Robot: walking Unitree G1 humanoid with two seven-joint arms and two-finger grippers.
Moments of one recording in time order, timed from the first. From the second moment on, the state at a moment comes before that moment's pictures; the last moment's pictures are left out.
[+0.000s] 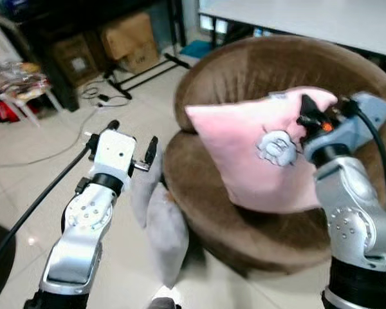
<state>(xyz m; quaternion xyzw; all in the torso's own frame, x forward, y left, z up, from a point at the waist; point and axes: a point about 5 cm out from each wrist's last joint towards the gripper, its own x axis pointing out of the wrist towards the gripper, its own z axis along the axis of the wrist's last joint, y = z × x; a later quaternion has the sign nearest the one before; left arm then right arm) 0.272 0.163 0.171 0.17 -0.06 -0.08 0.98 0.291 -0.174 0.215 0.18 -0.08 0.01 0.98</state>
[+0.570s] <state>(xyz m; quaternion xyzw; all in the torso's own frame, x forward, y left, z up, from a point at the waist) 0.271 0.165 0.167 0.17 -0.05 -0.08 0.98 0.288 -0.160 0.205 0.19 -0.06 0.03 0.98</state>
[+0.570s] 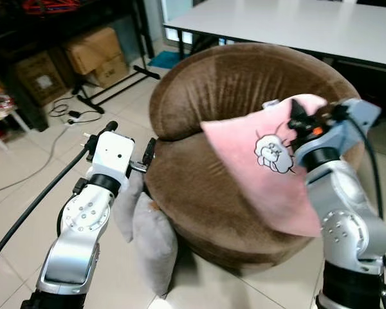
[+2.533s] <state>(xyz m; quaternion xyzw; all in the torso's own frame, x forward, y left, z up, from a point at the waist) 0.260 0.176 0.149 0.17 -0.05 -0.06 0.98 0.271 -0.159 0.144 0.06 -0.02 0.04 1.00</state>
